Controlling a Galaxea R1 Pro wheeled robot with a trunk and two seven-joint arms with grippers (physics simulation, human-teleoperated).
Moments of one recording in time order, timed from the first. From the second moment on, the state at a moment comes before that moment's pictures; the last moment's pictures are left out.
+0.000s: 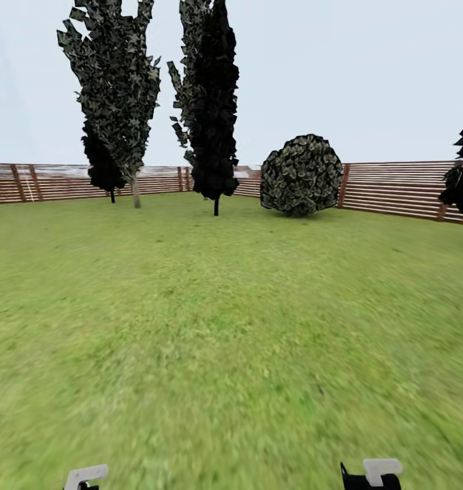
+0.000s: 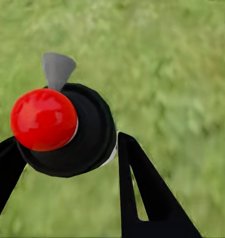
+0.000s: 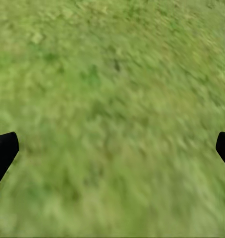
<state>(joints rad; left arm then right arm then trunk) -0.34 0.21 -0.23 -0.21 0.35 -0.22 0.07 -0.31 -0.06 -0.59 -0.32 0.58 -0.41 0.02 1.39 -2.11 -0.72</state>
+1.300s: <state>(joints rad) -0.34 0.21 -0.20 -0.20 0.35 -0.22 0.07 -0.31 -0.06 -0.59 -0.32 0.58 -0.41 0.02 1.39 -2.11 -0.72</state>
